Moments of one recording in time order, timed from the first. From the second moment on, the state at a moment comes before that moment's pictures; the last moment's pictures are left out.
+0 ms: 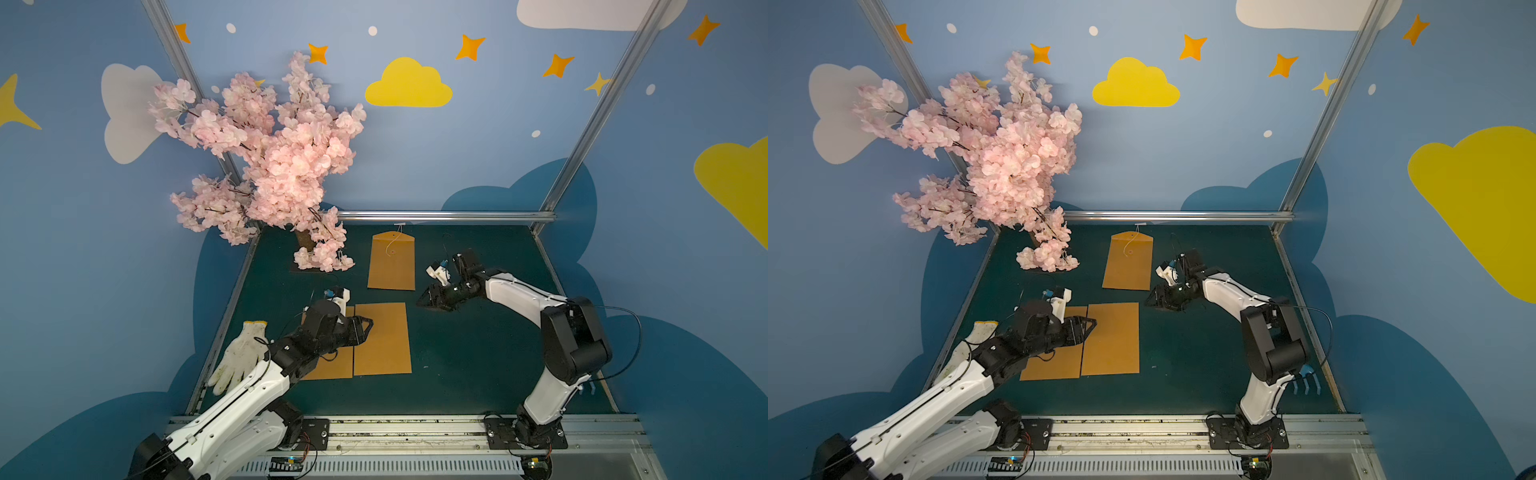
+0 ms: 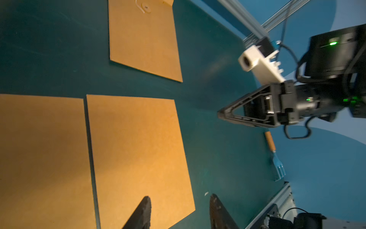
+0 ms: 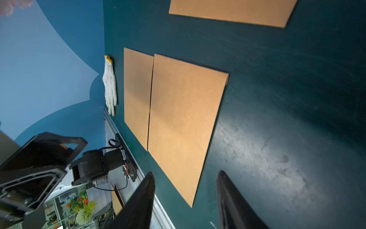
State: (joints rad) left arm -0.59 0.90 0.58 -0.34 0.13 -0.71; right arm 0.44 1.72 1.14 -0.51 -0.75 0.36
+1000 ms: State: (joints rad) left arm -0.63 1.16 0.57 -0.36 0.04 -0.75; right arm 0.52 1.81 1.02 -0.28 -0.80 0.48
